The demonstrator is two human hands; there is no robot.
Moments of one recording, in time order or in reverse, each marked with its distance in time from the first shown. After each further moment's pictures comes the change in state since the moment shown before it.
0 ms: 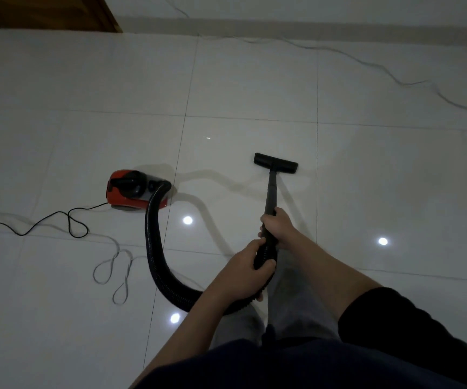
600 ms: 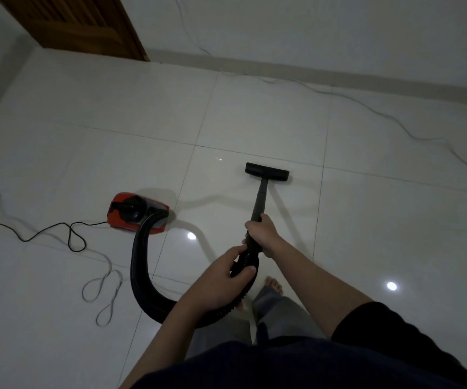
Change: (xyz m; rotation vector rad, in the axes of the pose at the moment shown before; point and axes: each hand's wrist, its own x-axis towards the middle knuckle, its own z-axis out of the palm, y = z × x) left_hand 0.055 0.092 -0.032 -0.087 0.168 0.031; right_hand 0.037 -0.130 -0.020 -0.129 -0.149 -0.046
